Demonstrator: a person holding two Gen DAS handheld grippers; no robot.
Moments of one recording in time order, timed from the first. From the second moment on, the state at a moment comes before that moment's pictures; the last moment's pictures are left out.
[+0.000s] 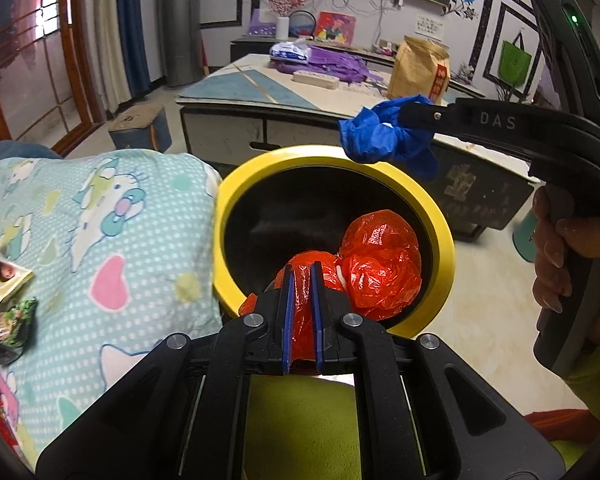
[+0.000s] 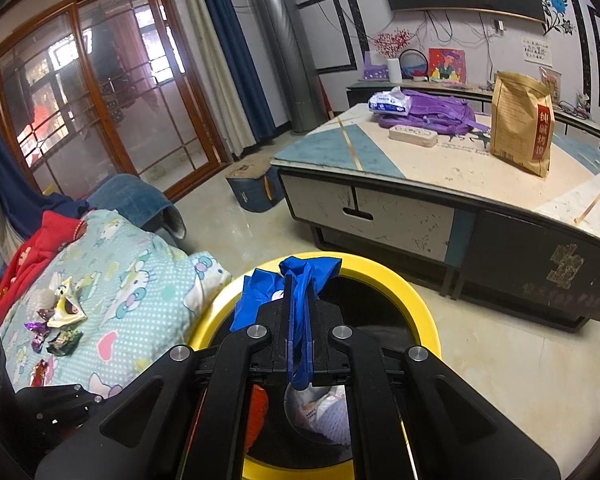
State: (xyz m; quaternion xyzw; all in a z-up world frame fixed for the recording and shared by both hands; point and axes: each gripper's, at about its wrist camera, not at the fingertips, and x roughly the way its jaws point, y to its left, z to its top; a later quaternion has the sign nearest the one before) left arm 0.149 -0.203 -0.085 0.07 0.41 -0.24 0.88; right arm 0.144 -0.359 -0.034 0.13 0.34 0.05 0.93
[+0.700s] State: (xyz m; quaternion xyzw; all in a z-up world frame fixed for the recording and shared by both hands) left arm 0.155 -0.190 -0.080 0.02 0.39 -0.23 0.89; right arm 0.149 -0.371 -0.047 0.15 0.36 0.02 0.92
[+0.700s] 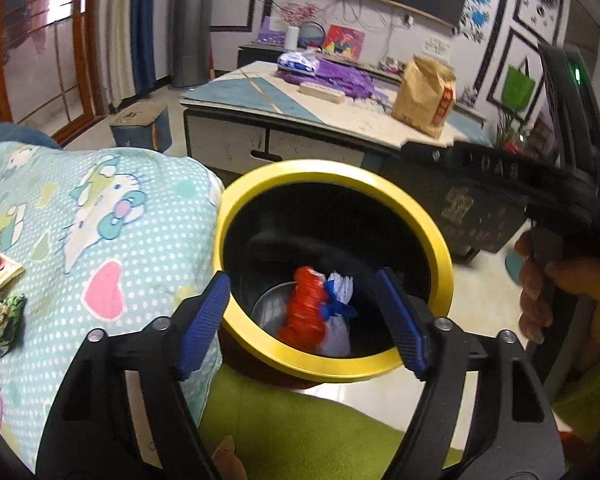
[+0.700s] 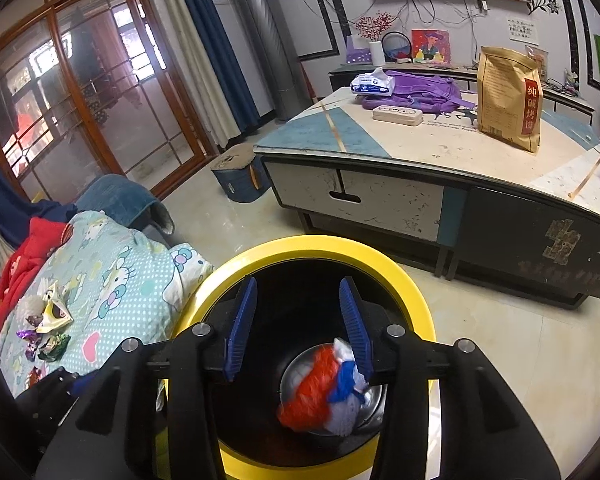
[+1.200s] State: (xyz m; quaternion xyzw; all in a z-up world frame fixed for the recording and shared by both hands) left arm 0.145 -0.148 -0.043 -0.02 0.34 -0.17 0.93; right arm 0.137 -0.348 -0.022 0.12 0.32 0.05 0.94
